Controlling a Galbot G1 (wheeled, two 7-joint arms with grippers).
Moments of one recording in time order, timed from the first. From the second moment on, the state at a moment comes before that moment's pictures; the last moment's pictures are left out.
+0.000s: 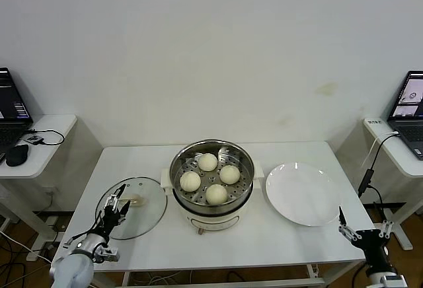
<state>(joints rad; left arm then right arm) 1.24 -1.09 -0.52 -1.46 1.16 -0.21 -0.14 -1.69 1.30 0.91 1.92 0.08 0.26 -0.07</state>
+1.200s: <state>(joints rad) 1.09 -1.13 -0.47 -1.28 1.20 -0.19 -0.17 -1.70 1.32 0.89 1.88 0.05 0.29 -0.07</state>
